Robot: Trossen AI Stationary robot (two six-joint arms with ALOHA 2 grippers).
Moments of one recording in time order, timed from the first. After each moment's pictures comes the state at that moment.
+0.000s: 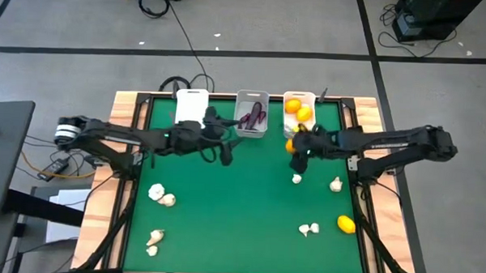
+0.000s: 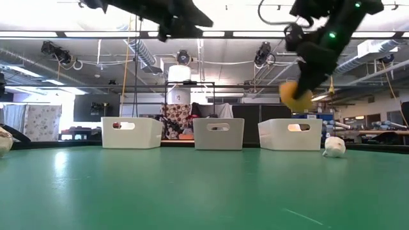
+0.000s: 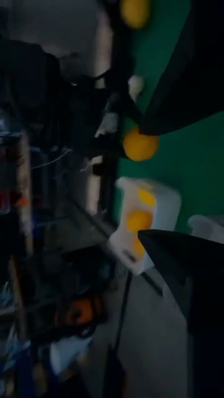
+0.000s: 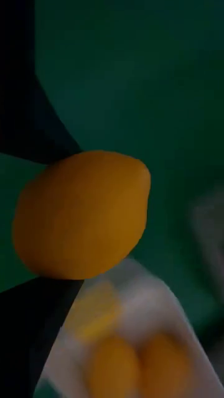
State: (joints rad) left arm 0.03 1.35 0.91 0.31 -0.38 0.03; right arm -0.07 1.18 0.81 -0.72 0.37 0.39
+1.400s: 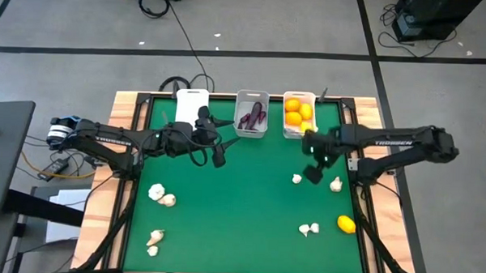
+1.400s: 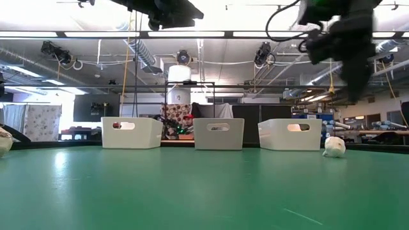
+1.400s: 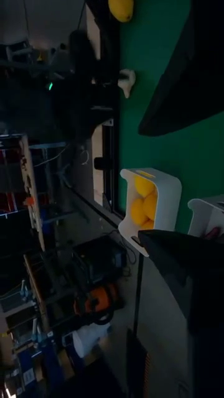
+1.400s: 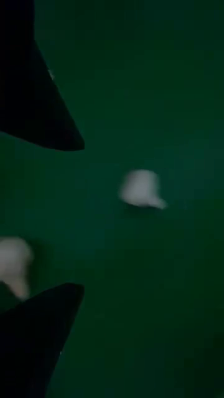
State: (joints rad) left arm -0.01 1.25 0.88 0.26 -0.42 0.15; right arm -0.12 1.16 0.90 -1.12 -0.13 0.58
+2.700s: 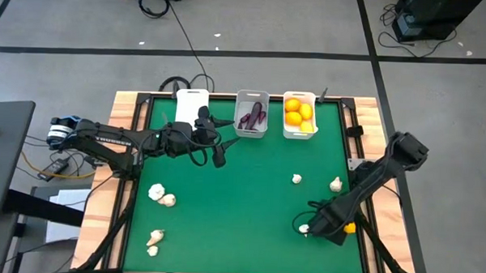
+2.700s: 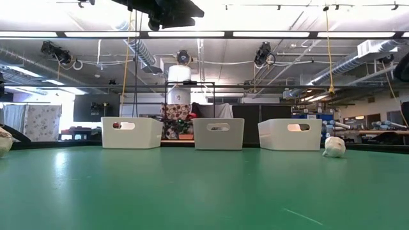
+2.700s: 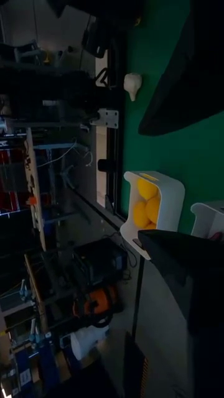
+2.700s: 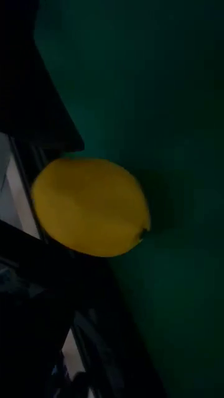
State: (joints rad) left arm -0.01 1.25 0.88 0.27 -0.42 0.12; right arm 0.72 1.60 0.85 -1.13 -0.48 1.20
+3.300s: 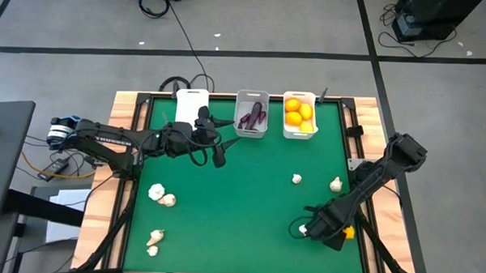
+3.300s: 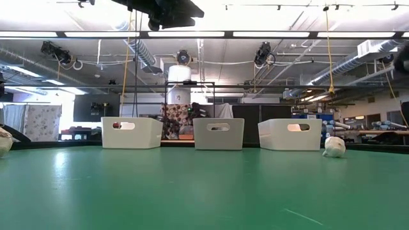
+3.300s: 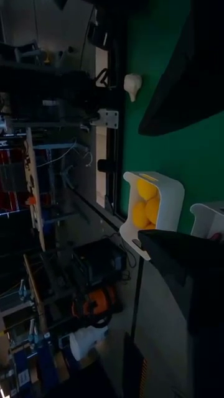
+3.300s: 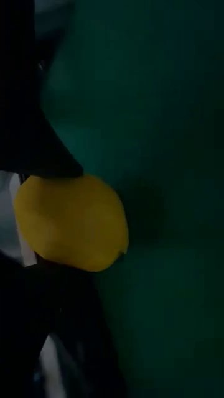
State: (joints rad) left arm -0.01 1.25 0.88 0.27 -0.42 0.12; right arm 0.72 1.62 0.90 -1.07 -0.51 1.15
